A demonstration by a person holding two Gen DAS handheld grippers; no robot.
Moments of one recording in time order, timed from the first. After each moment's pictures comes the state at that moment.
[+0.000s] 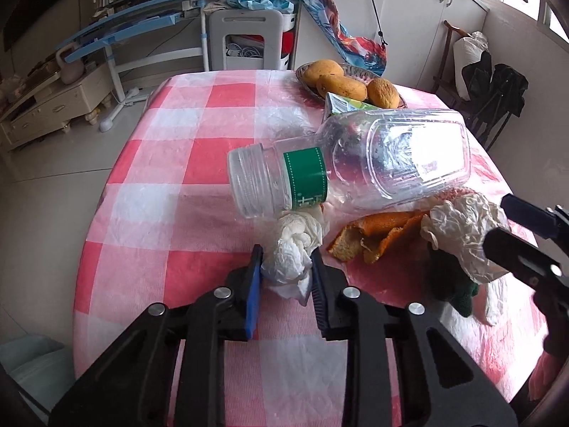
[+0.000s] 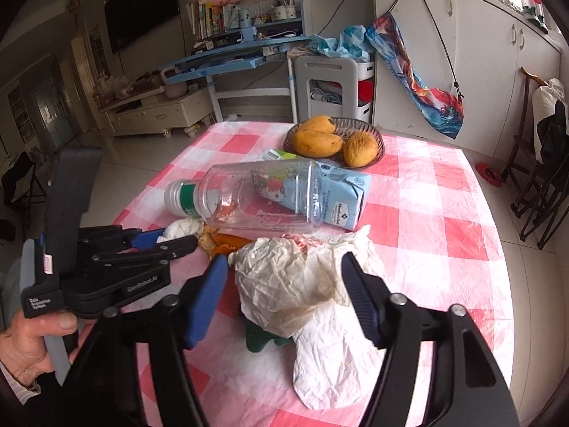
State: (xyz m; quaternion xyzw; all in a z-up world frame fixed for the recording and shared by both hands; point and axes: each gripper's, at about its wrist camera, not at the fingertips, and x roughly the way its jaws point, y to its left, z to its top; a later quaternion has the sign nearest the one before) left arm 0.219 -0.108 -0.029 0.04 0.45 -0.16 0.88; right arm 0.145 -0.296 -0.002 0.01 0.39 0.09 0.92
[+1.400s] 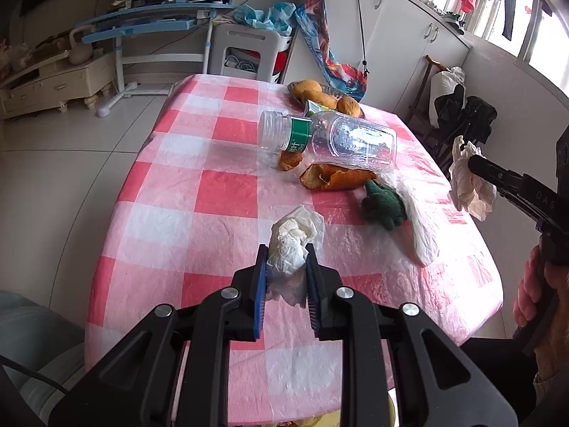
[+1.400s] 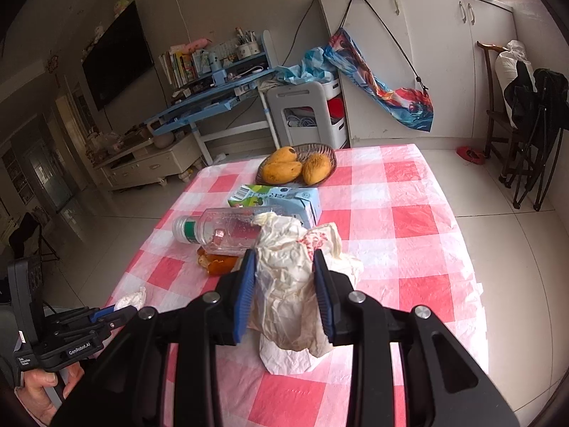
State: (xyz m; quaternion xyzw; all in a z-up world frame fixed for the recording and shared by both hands) left arm 0.111 -0.047 0.004 -0.04 0.42 -0.20 0.89; right arm 0.080 -0.353 0.033 0.15 0.31 0.07 0.94
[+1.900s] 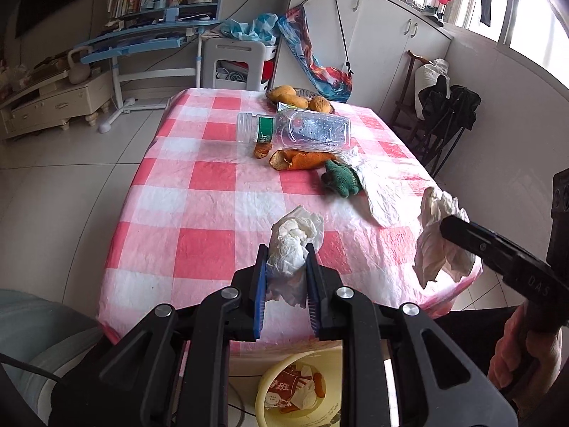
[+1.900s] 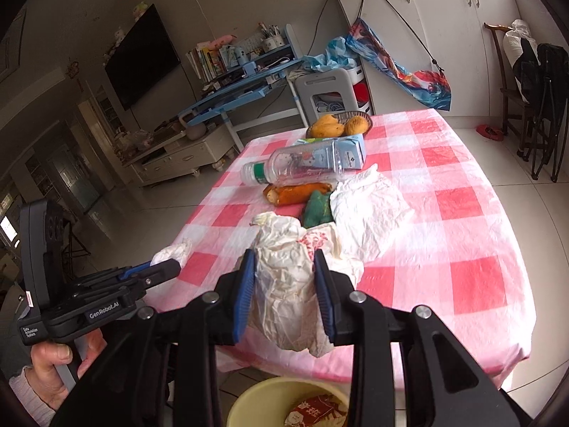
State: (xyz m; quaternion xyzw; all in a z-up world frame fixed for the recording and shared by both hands) left arm 0.032 -0.053 0.036 -0.01 0.40 -0.20 0.89; right arm -0.017 -0.299 0.017 0.17 0.33 0.12 0.92
